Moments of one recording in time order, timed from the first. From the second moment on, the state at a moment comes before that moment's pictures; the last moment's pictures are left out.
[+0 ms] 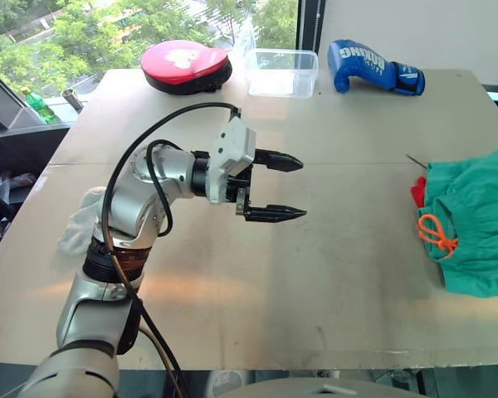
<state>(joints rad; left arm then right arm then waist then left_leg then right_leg) -0.70 0.61 -0.12 -0.23 -0.52 0.55 -1.23 -0.08 -1.34 -0.58 0.27 0.71 1.06 1.03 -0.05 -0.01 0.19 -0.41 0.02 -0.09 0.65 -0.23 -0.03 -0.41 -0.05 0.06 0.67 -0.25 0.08</state>
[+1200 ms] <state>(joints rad) -0.22 0.88 0.26 -0.15 -0.47 0.52 -1.04 0.00 -0.71 -0.41 -0.51 0.74 0.61 1.00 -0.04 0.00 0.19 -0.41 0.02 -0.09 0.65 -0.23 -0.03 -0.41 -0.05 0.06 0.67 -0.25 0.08</state>
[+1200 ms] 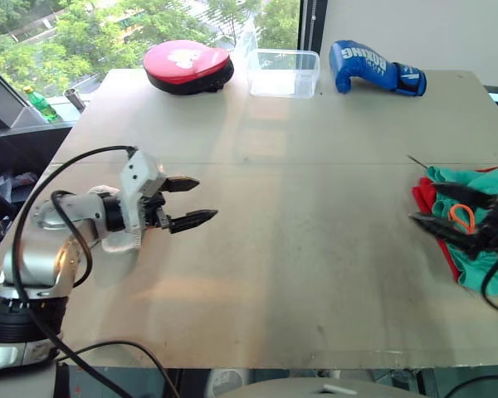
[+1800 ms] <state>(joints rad) -0.04 0.95 0.37 0.22 -0.29 0.33 -0.96 -0.15 -0.68 -0.06 -0.49 0.67 0.50 1.08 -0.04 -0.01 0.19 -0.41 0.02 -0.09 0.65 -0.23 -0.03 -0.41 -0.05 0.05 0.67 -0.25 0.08</state>
